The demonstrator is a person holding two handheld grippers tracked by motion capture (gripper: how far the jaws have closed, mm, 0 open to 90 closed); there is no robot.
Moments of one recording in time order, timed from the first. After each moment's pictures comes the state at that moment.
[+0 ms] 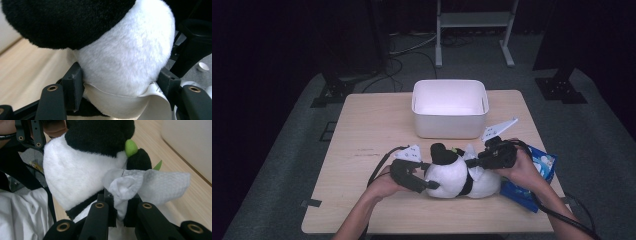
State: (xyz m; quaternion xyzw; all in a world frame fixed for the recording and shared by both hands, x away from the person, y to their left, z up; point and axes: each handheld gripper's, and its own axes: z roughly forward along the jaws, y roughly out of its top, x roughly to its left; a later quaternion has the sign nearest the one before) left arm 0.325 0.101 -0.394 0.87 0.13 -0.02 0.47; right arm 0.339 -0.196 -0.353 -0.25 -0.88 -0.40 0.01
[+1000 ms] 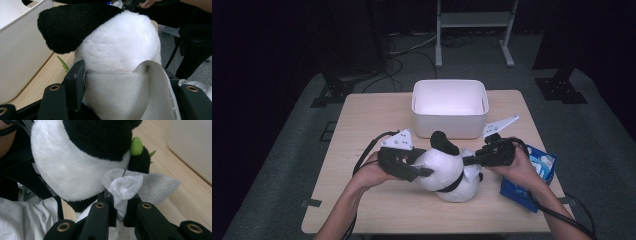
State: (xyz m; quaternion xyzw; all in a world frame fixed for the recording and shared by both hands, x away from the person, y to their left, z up) left arm 0.319 0.113 -0.329 0.88 0.11 0.04 0.46; right arm 0.343 -0.194 -0.348 -0.25 -0.86 -0.44 0.04
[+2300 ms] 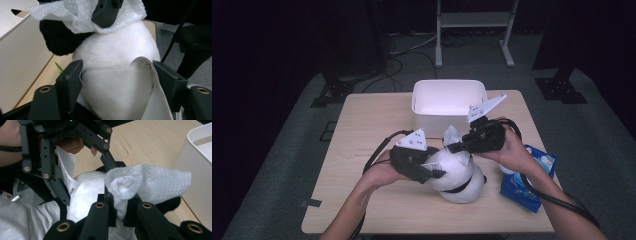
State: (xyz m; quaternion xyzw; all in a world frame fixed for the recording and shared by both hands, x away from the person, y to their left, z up) left arm 0.315 0.084 -0.320 0.88 0.09 0.05 0.46; right arm 0.341 -0.153 -0.279 -0.18 -0.89 -0.43 0.00
